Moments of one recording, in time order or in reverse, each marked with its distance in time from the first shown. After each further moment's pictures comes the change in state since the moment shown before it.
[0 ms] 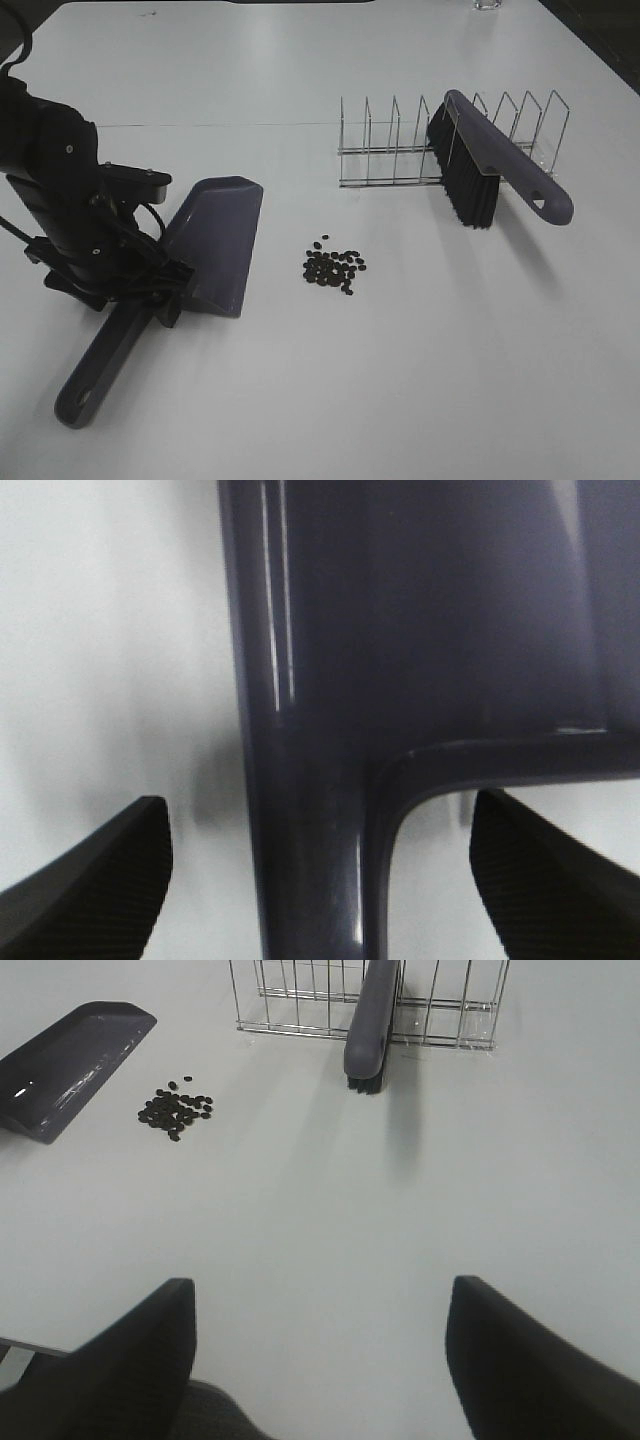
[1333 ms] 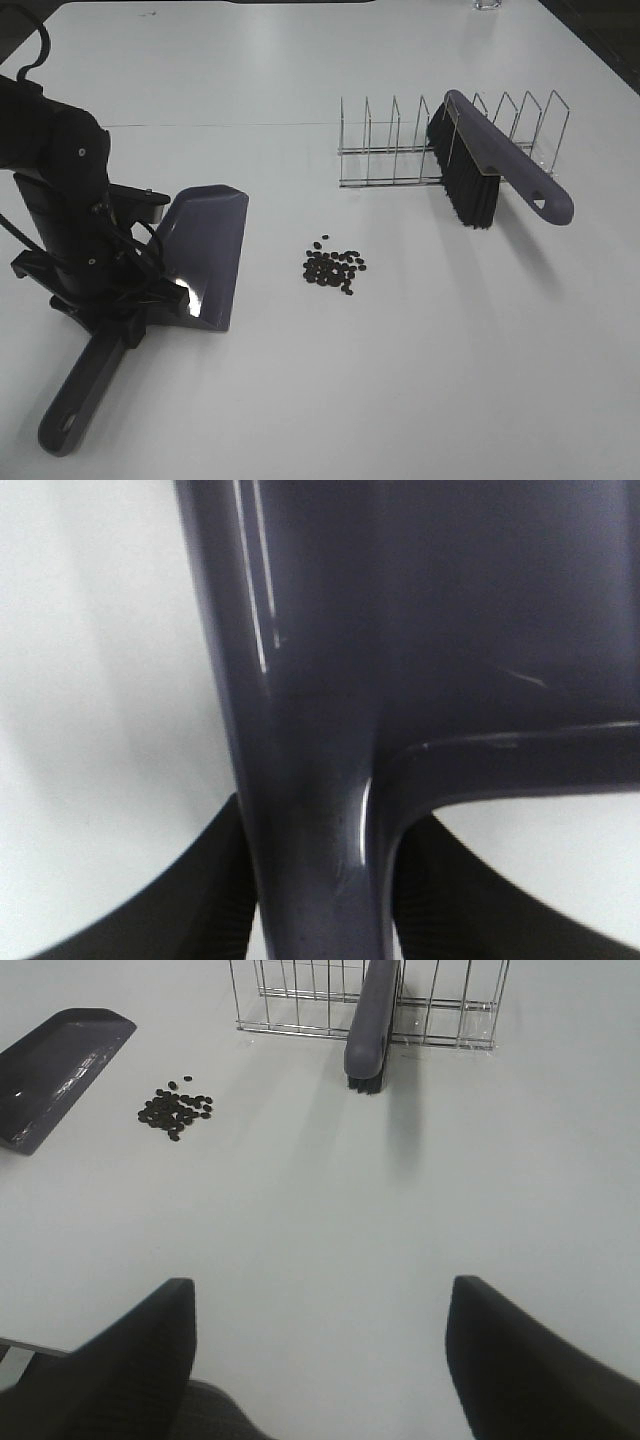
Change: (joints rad) left arm -0.013 0.028 -0.024 0.028 0.155 -0.047; right arm 0.000 0.000 0.000 0.000 0.000 0.000
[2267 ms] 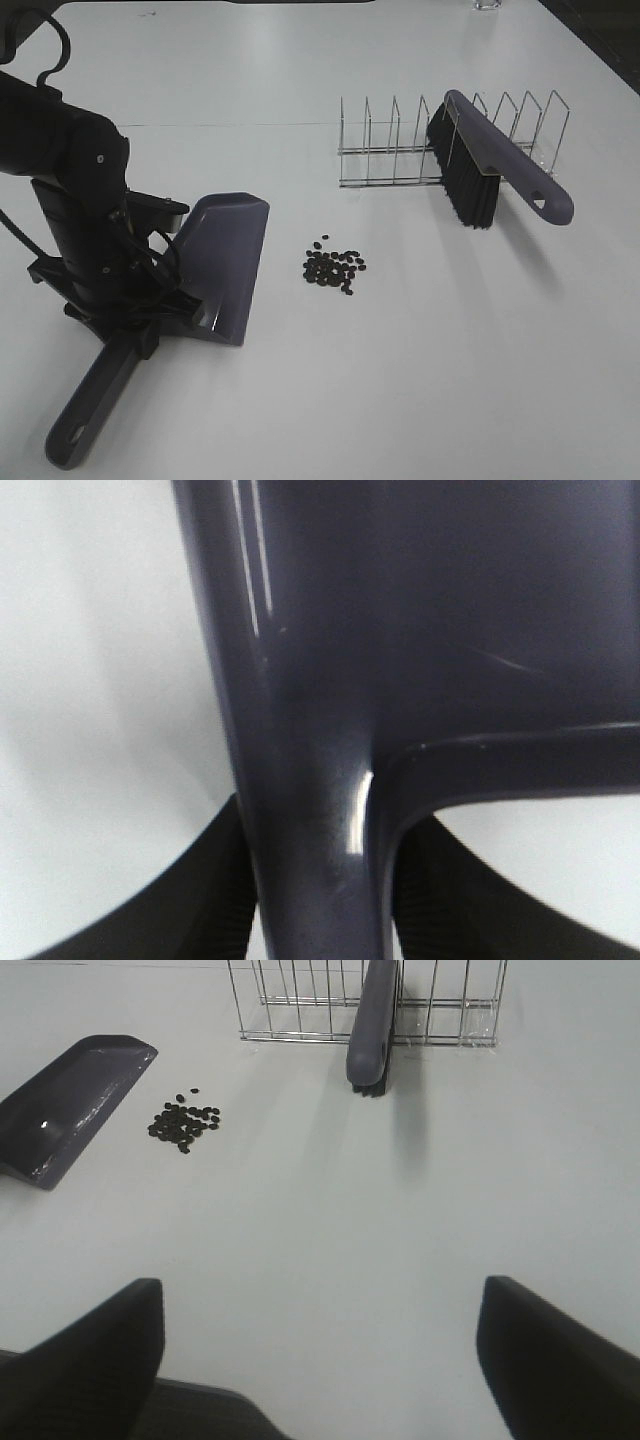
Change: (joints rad) left arm -0.053 0.000 0.000 -0.019 0.015 0.022; right arm 0.000 0.062 -0.045 0.006 0.008 0.070
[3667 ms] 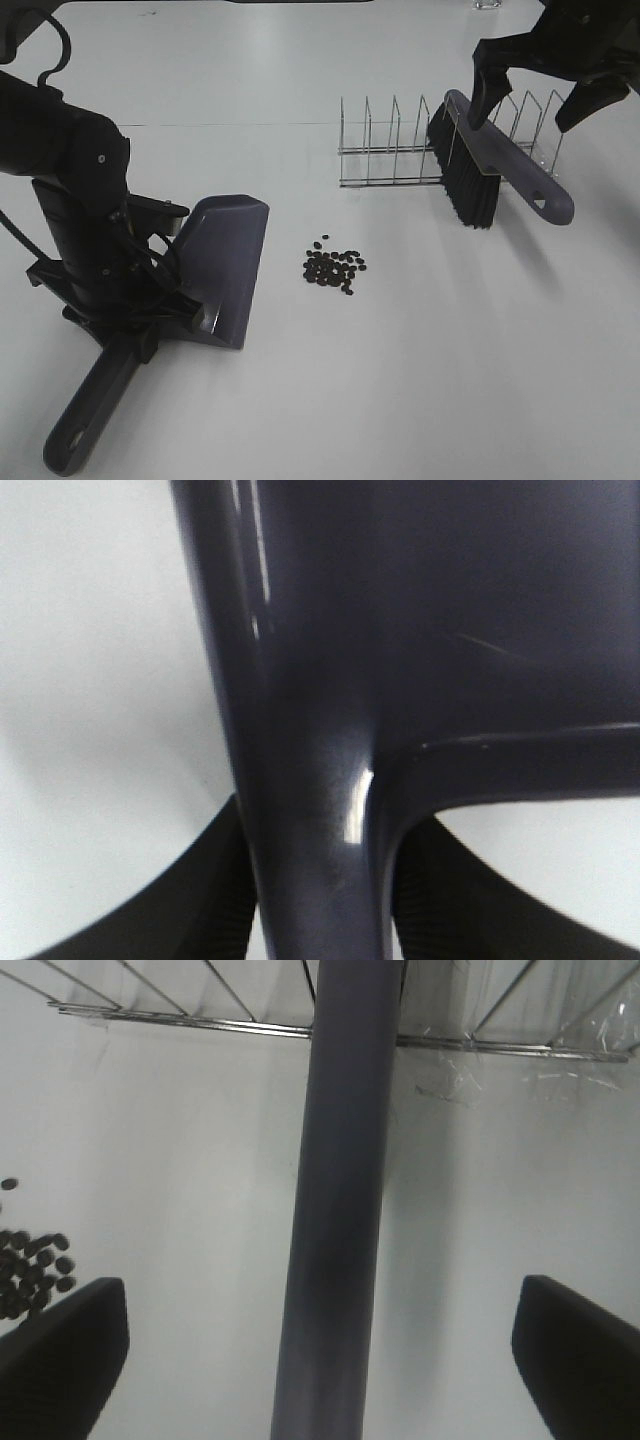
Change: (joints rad) left arm -0.003 0.000 0.000 -0.009 0.021 0.000; right arm 0.000 2.027 -1.252 -0.007 0.002 -0.041
